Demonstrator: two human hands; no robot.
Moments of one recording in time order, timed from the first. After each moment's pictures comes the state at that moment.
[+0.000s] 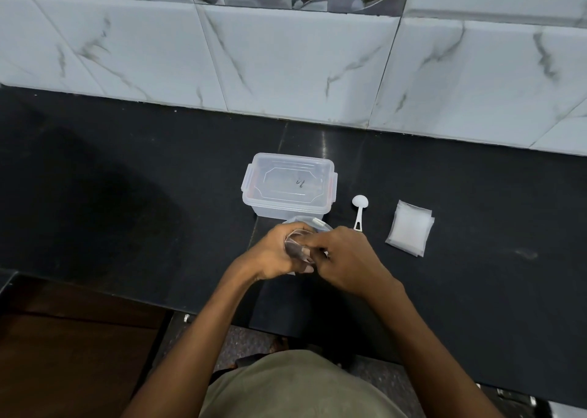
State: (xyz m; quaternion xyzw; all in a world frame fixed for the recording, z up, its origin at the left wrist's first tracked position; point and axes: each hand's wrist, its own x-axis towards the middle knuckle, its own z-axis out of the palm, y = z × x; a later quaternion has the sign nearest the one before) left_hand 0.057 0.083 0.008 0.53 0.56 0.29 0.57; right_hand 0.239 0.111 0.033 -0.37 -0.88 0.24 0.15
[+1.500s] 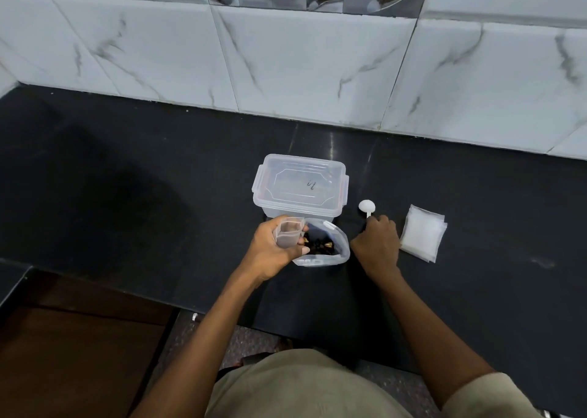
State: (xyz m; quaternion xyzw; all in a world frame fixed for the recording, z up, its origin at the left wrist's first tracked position) left_hand 0.044 0.071 -0.001 0.44 0.63 0.44 0.46; right_hand 0.249 0.175 -0.069 -0.69 -0.70 0.16 0.13
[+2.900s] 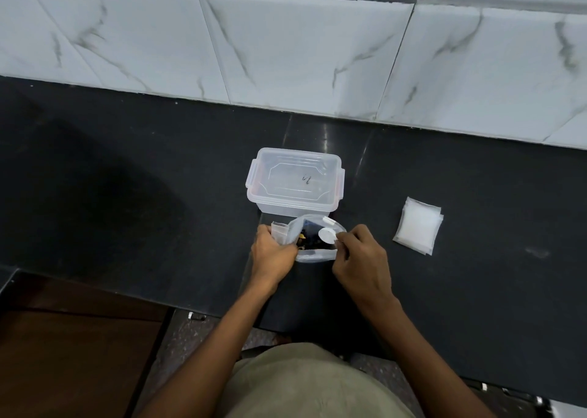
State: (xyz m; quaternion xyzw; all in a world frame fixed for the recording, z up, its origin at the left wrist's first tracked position) left_hand 0.070 0.079 -0.037 0.27 0.81 0.36 0.38; right_hand 0.242 0.103 -0.031 -0.52 -0.79 0.15 0.30
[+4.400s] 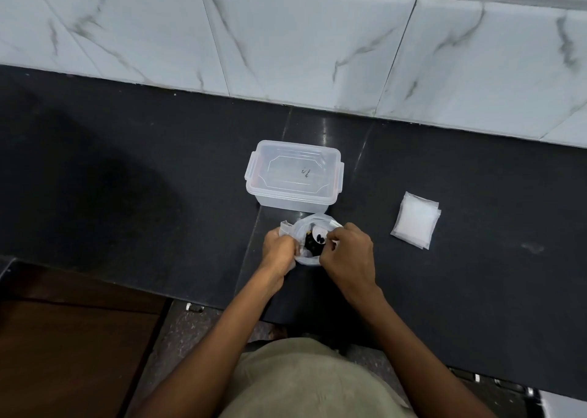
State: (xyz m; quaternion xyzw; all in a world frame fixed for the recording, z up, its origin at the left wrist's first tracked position) left_hand 0.083 0.078 -0.041 0.17 0.68 0.44 0.55; right_hand 0.222 0.104 -0.041 -0.59 -0.73 0.22 0.26
